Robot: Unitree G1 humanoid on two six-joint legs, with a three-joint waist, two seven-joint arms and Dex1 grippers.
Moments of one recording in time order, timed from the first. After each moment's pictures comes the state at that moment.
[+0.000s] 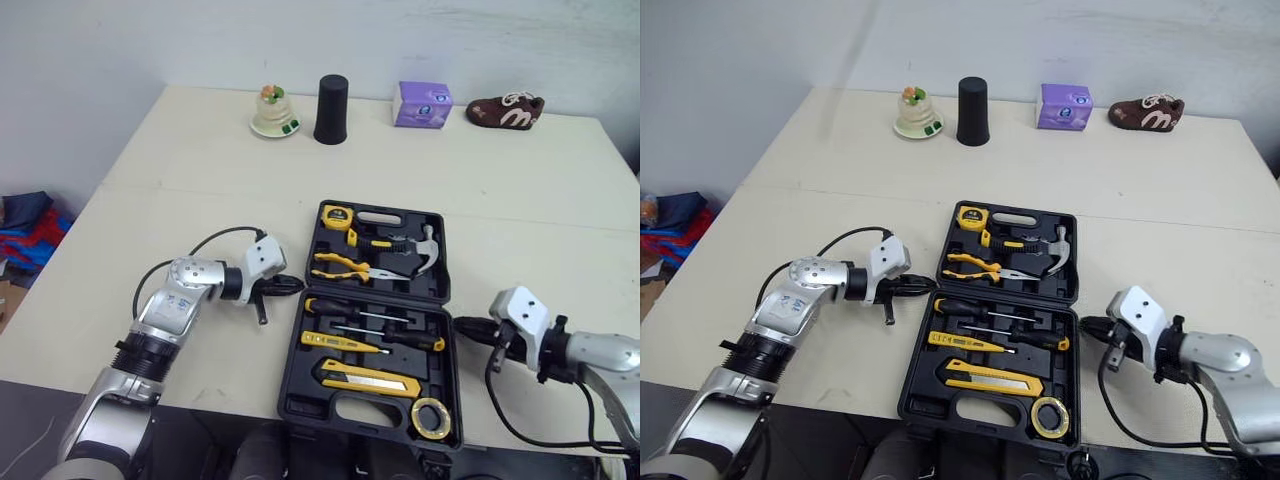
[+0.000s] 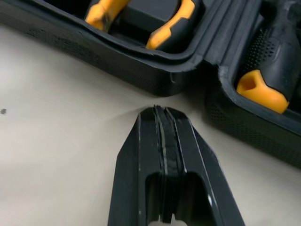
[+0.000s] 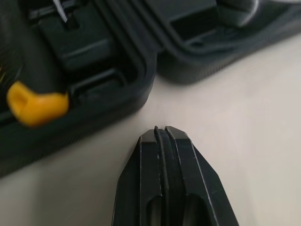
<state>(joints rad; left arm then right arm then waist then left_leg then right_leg) -0.57 0.53 -0.24 0.19 -0.15 0.35 -0.98 0.05 -0.85 -0.12 -0.18 0.31 0.29 0.93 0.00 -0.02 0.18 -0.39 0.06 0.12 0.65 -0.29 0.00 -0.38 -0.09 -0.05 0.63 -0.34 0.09</state>
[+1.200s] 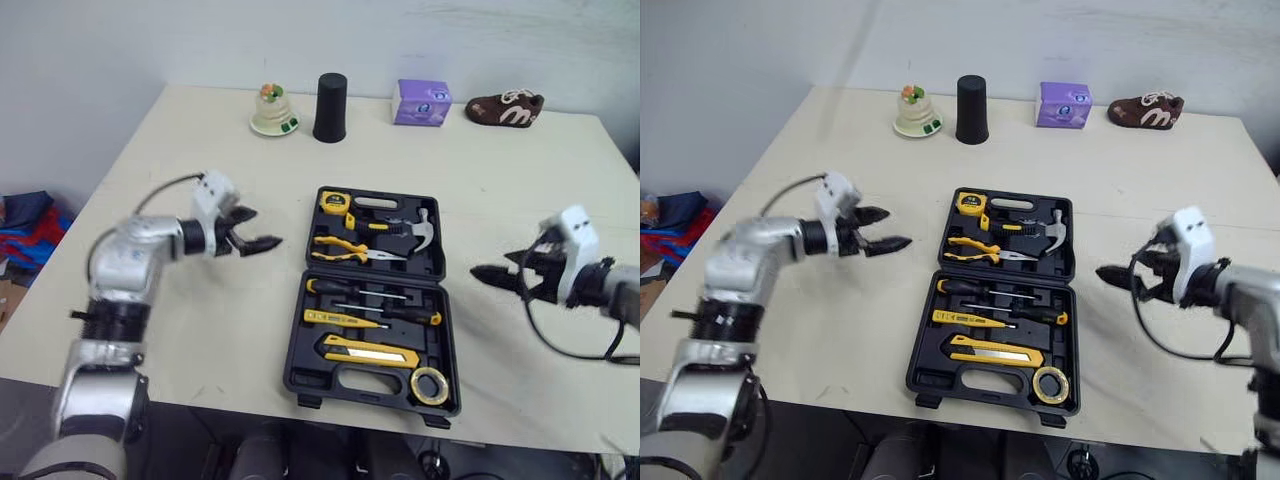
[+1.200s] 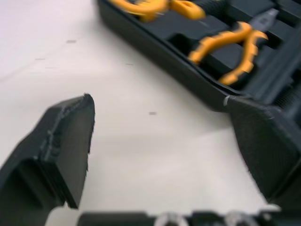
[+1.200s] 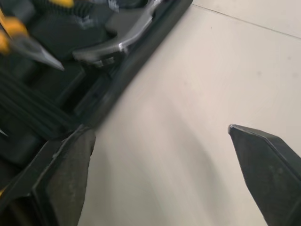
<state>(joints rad) -0.85 0.62 -0.01 0.23 -0.24 0.83 -0.87 -0.46 -0.90 -0.34 -0.11 0.57 1.24 0.79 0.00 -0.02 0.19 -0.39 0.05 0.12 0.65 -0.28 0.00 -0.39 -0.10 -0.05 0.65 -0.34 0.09</state>
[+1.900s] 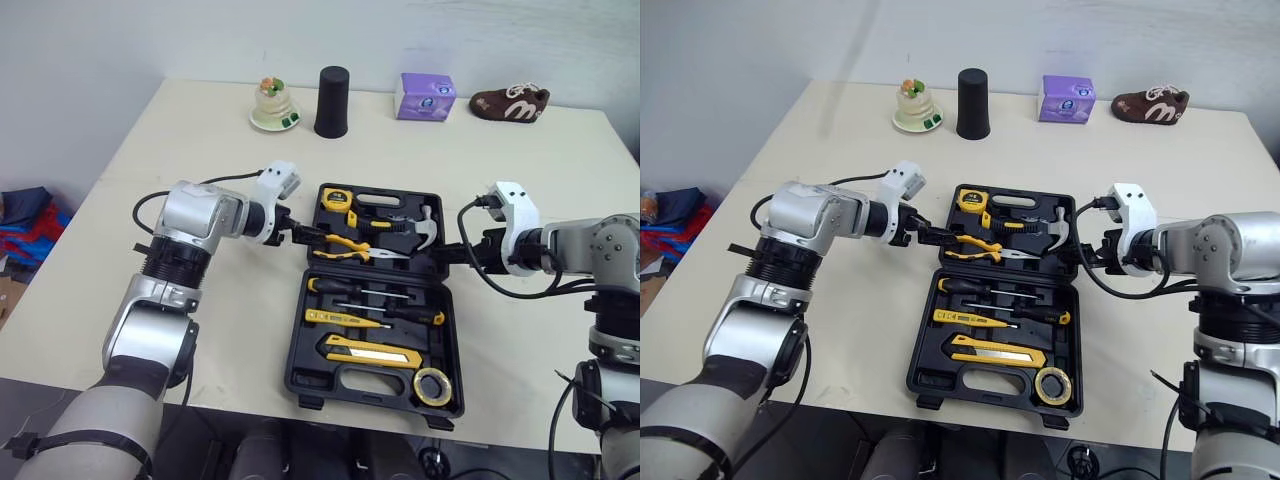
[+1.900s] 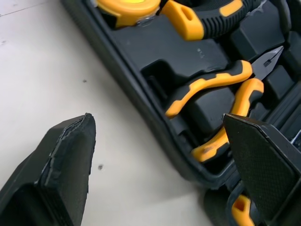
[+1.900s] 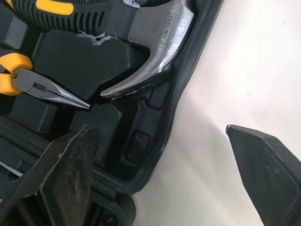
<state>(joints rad) -1.09 0.40 -0.18 0.44 -0.24 1.17 -0.71 -0.80 -0.70 -0.16 0.00 0.55 1.61 0.44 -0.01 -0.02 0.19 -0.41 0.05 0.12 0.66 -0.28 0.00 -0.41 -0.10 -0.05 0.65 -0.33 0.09</state>
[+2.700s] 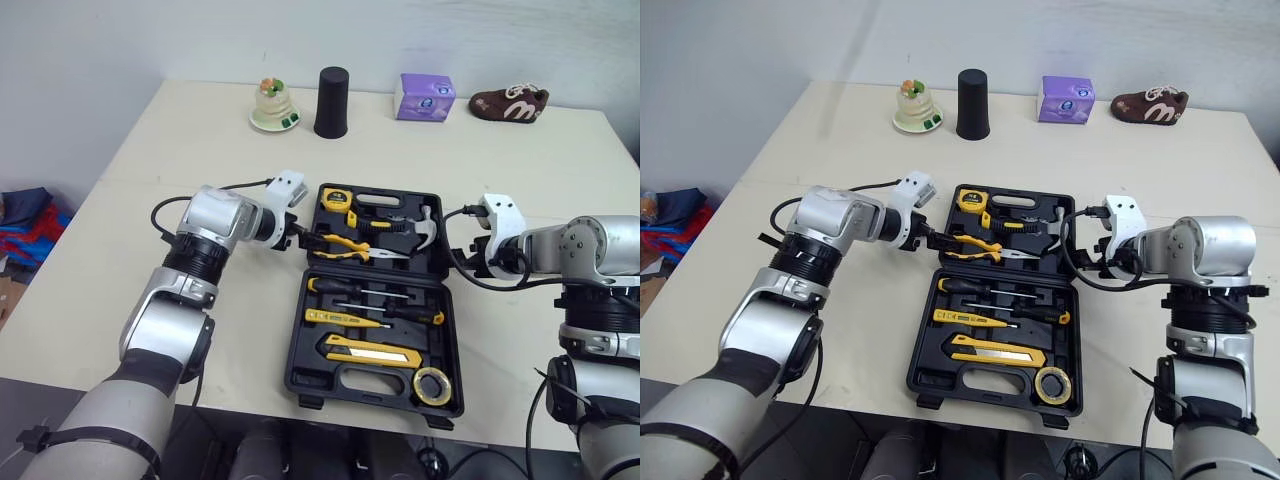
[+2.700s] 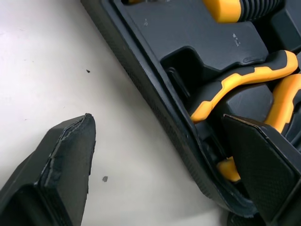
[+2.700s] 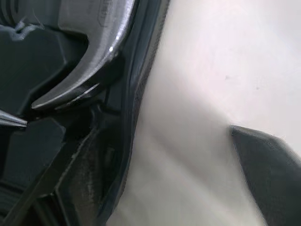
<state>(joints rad) -1.14 0.33 -0.21 0.61 -0.17 1.09 -0.66 -0.83 -0.59 -0.18 0.13 0.42 1.60 0.33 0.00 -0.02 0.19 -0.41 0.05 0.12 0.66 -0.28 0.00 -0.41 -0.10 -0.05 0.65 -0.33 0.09</state>
